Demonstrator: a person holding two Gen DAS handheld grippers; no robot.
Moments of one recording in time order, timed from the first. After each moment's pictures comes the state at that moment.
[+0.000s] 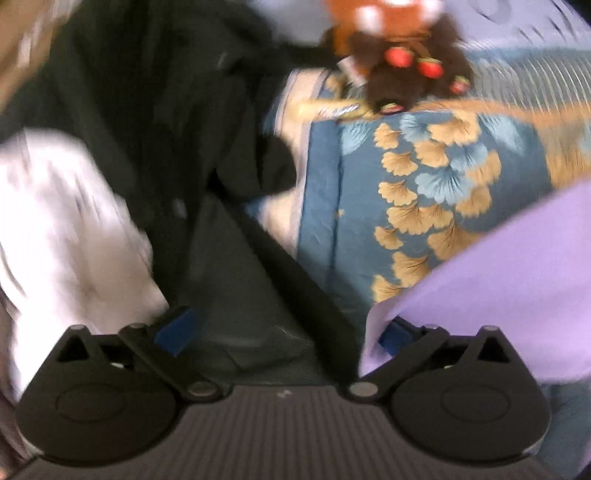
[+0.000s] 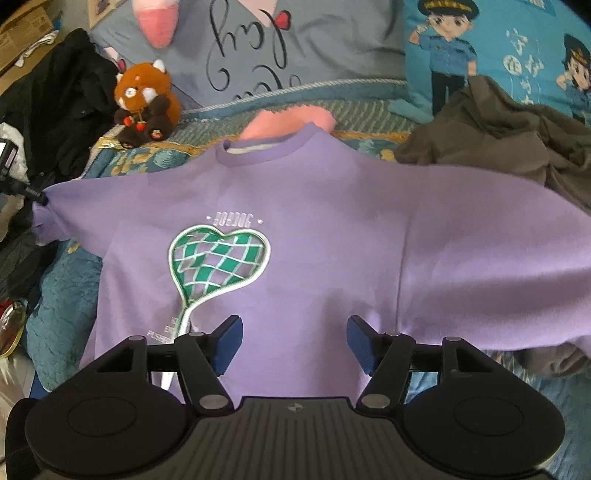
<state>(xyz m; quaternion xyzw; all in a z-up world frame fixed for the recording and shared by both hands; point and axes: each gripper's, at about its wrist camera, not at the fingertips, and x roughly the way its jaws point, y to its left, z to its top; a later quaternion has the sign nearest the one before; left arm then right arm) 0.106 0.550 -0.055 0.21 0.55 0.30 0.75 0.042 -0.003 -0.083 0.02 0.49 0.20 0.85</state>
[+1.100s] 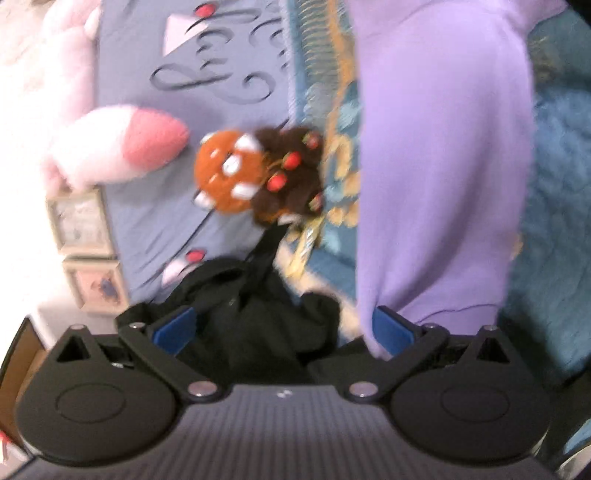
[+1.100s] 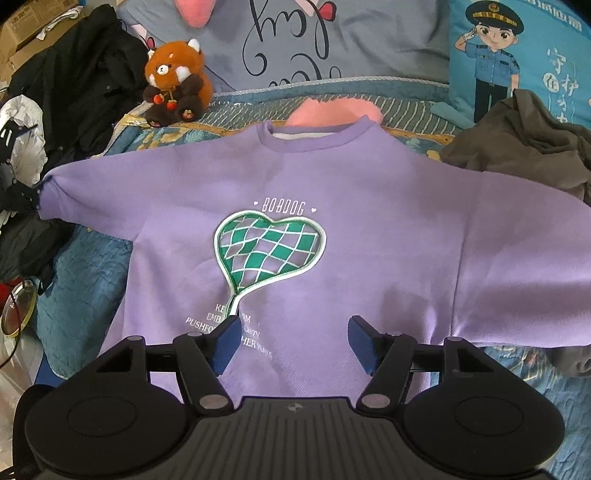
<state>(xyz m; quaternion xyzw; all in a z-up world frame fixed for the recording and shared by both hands) -0.010 0.514 -0.081 0.68 0.32 0.09 0.65 0.026 0.044 -0.072 -0.01 0.50 0.23 0.84</state>
